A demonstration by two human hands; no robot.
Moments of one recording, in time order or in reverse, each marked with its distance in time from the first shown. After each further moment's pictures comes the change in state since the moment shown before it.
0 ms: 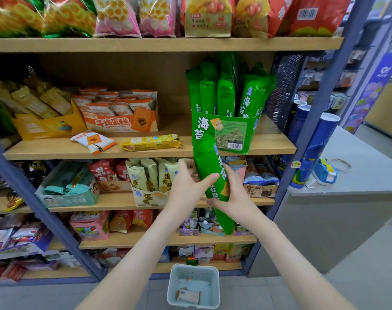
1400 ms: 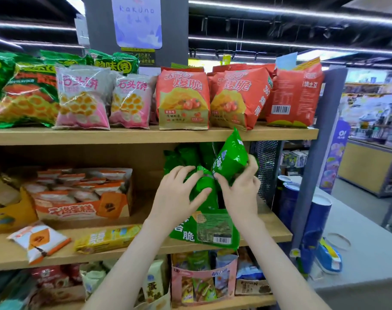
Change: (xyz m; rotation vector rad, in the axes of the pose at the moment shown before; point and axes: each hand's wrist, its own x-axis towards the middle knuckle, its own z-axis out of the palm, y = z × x) left_hand 0.218 0.055 0.003 0.901 0.315 1.011; right_hand 0.198 -0.048 -0.100 -0.405 0.899 -0.407
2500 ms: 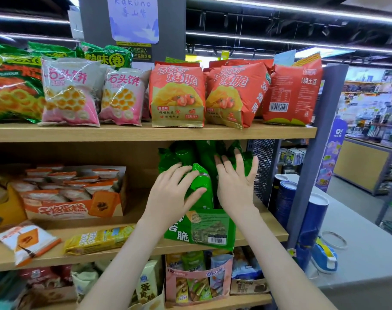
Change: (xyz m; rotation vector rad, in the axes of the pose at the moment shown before) left_hand 0.000 -0.005 0.008 0.083 0.094 0.085; right_hand 0.017 0.026 0.013 -0.738 -0.104 -0.358
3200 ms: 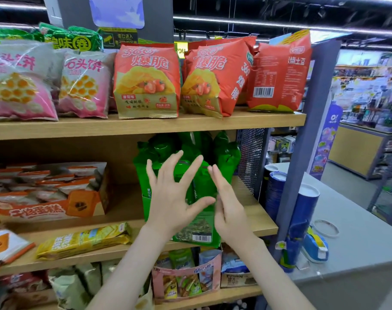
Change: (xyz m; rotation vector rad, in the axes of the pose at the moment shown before) left_hand 0.010 0.050 0.021 -0.143 -0.028 -0.176; right_hand -0.060 0.026 -0.021 1.084 -0.086 -0.079
